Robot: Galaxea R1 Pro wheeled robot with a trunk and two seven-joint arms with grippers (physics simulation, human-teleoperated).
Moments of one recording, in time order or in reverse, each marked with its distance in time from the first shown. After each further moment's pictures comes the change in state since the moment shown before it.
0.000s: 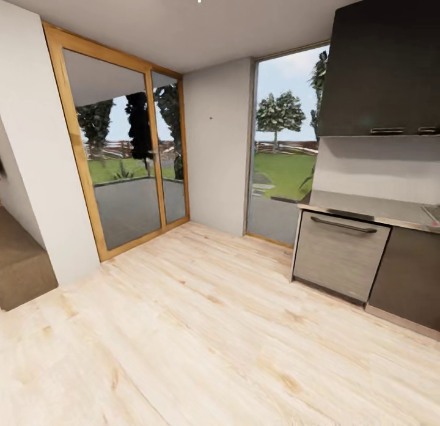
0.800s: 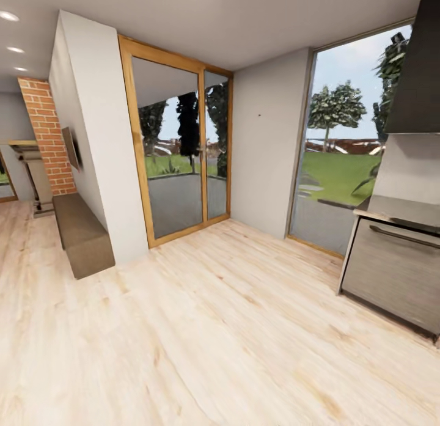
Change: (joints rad) left arm 0.000 0.000 0.000 0.000 0.000 0.000 0.000; right arm 0.000 0.000 0.000 0.000 0.000 0.000 0.000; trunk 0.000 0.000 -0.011
